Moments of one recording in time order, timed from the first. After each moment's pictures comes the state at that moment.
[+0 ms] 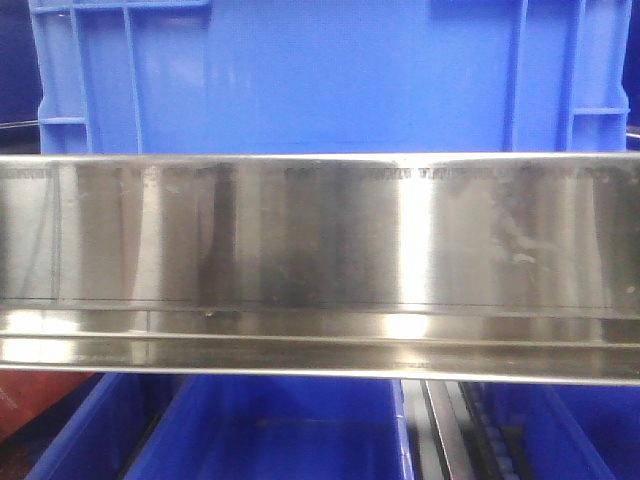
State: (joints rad) left arm 0.06 0.78 -1.21 -0.01 0.91 0.08; right arm 0.08 0.74 -1.11 0.07 0.85 -0.06
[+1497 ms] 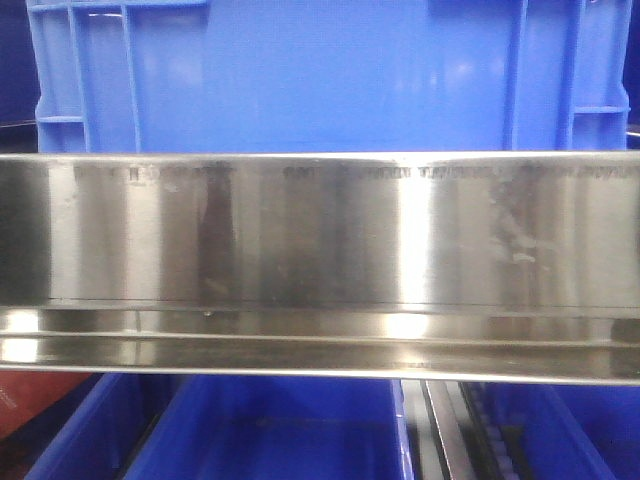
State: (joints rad) left arm -0.48 1.67 -1.81 -0.05 0.89 0.08; right arm 0.49 1.52 -1.75 0.12 0.95 -0.10
